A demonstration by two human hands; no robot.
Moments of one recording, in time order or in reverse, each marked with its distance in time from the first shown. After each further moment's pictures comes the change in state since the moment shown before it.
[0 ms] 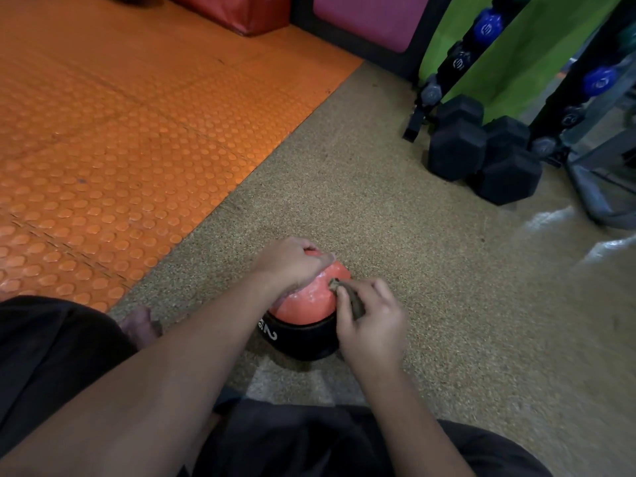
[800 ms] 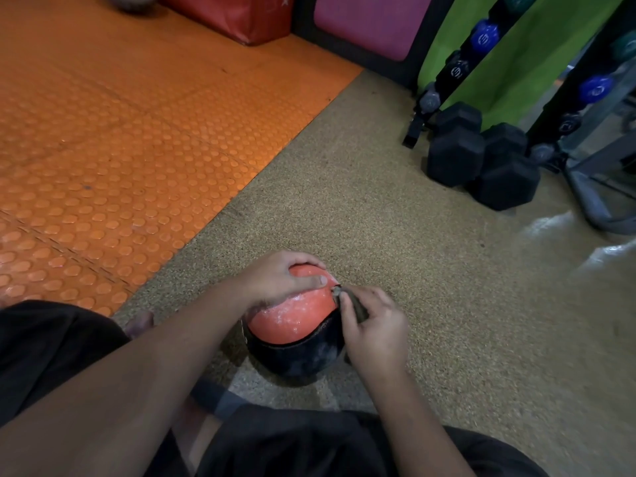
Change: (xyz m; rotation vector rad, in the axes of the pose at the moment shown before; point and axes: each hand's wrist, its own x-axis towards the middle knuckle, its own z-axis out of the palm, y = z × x) left_hand 0.000 -0.040 -0.016 -0.131 -0.242 0.302; right_hand 0.003 0.008 -0.002 -0.030 -0.071 0.035
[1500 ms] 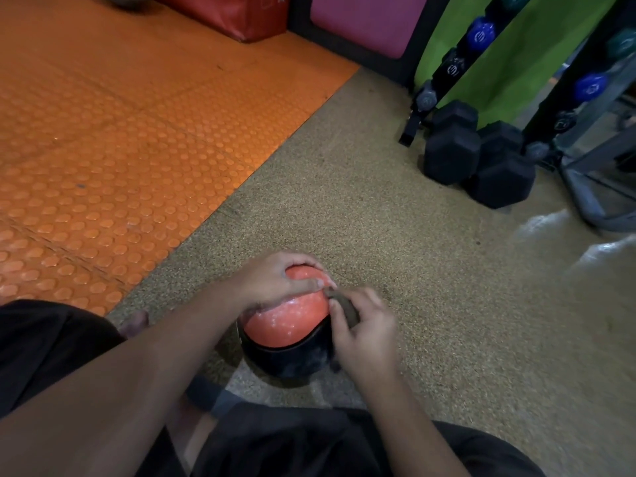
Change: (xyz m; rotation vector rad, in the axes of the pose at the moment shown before) left_hand -0.003 0.001 0.003 0.077 0.001 0.037; right_hand -0.008 -0.004 -0.004 0.123 -0.075 0.003
